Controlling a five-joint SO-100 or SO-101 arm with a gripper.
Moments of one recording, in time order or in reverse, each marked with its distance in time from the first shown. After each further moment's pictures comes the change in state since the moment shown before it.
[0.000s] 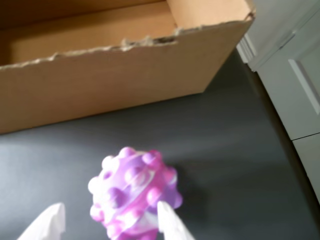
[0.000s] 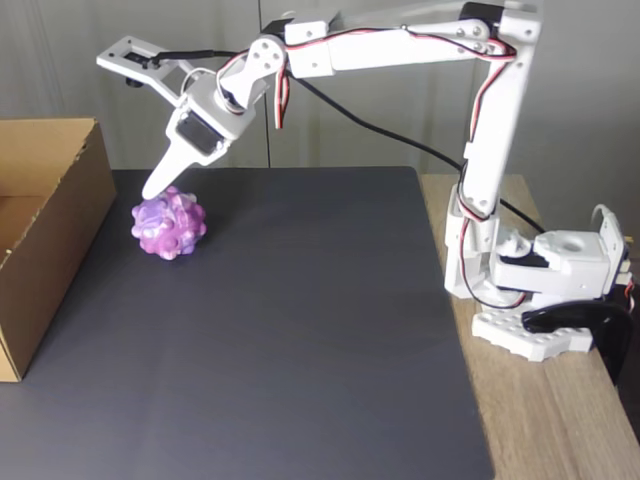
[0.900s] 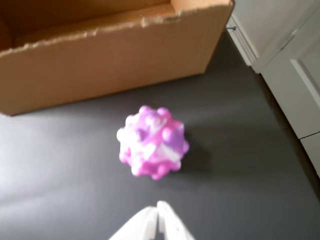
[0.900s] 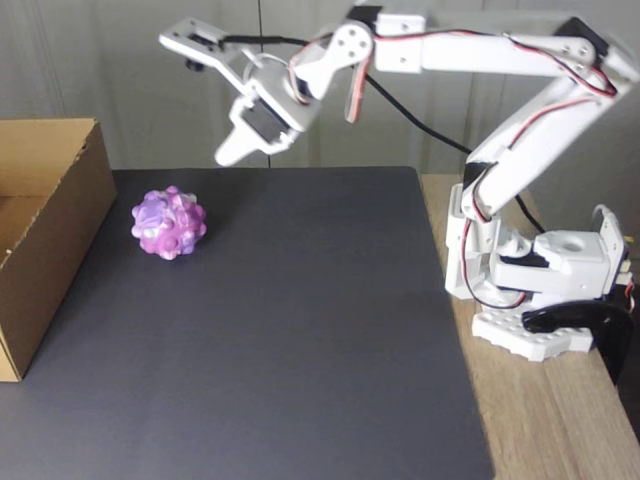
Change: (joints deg) arm -3.0 26.4 18.0 5.5 -3.6
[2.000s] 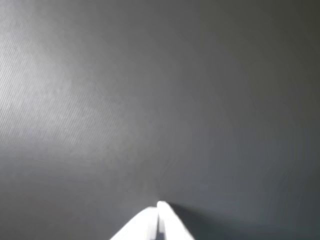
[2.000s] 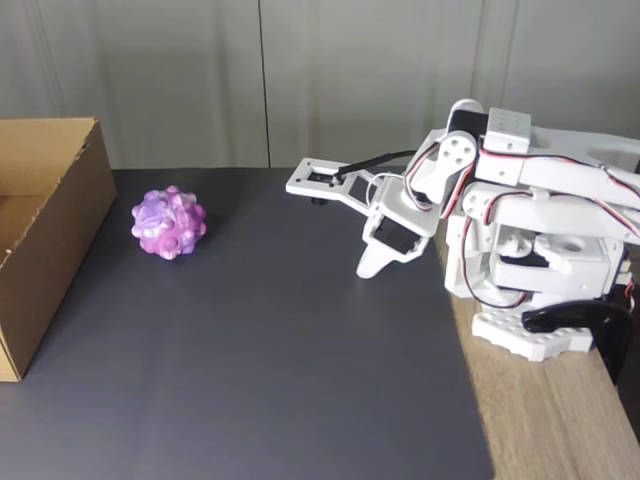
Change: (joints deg) arm 3.0 60.8 56.9 25.9 1.2
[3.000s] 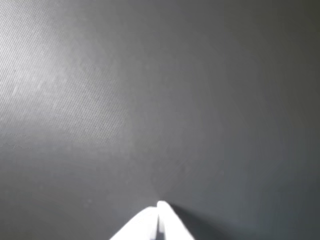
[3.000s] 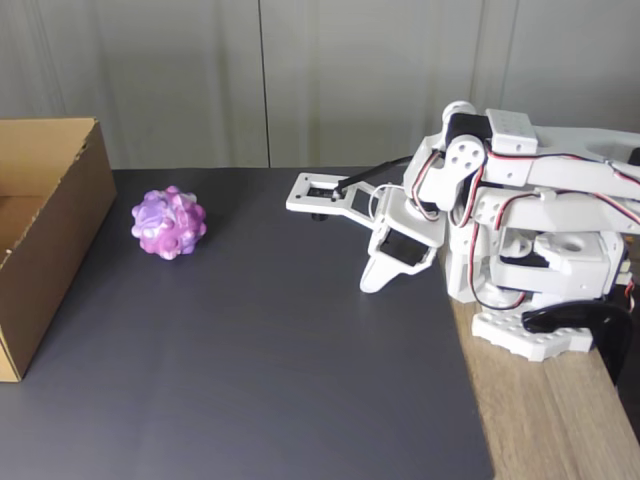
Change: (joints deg) arm -11.2 0.8 -0.6 7.1 -5.6
